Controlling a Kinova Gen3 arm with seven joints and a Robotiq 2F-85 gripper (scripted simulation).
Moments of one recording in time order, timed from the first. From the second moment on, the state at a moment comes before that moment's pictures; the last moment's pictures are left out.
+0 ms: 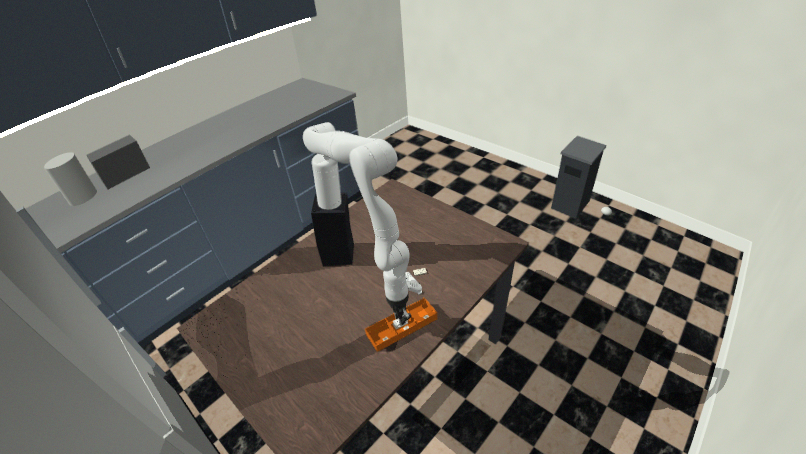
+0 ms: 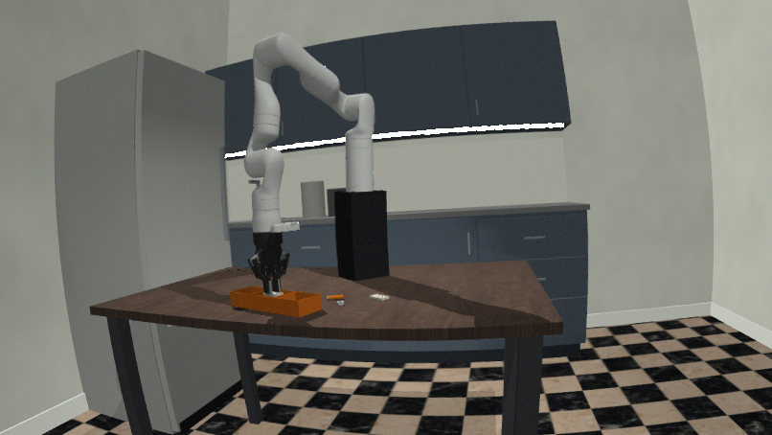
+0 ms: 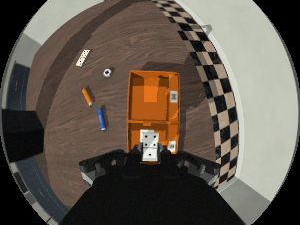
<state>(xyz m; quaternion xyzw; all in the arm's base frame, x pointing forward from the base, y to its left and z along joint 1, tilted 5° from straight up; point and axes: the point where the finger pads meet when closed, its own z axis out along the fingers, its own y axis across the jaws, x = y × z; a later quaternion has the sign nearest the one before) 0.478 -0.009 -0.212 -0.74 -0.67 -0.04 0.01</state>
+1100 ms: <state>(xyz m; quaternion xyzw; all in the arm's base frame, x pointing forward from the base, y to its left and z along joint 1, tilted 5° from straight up) 0.475 -0.007 -0.223 -0.74 -0.67 -0.04 0.01</state>
